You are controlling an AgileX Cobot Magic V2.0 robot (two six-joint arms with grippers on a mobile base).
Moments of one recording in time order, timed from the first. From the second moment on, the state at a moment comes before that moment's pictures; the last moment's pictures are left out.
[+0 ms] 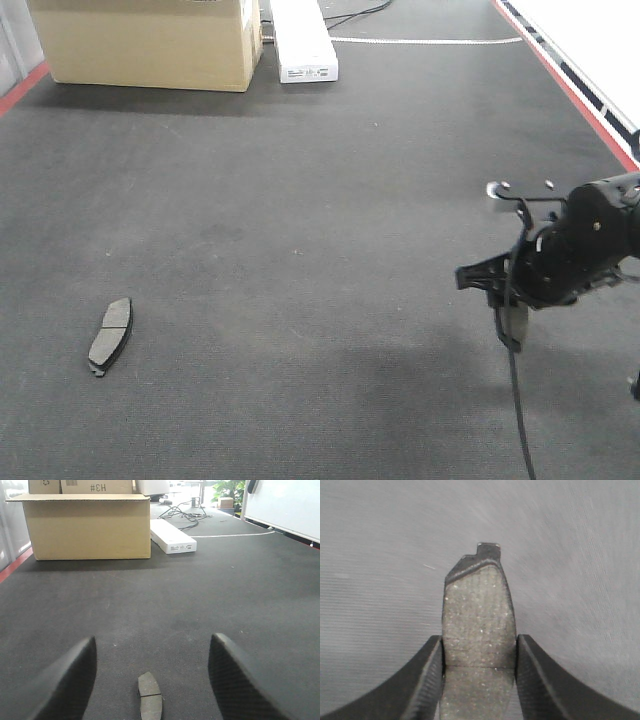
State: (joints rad) left arm -0.12 0.36 -0.27 -0.10 0.10 0.09; right arm 0.13 1.71 -1.12 -0.07 0.67 0.16
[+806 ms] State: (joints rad) left arm -0.12 0.36 -0.27 -0.10 0.10 0.09; right arm 0.10 1.94 -1.28 0.02 0.85 -0.04
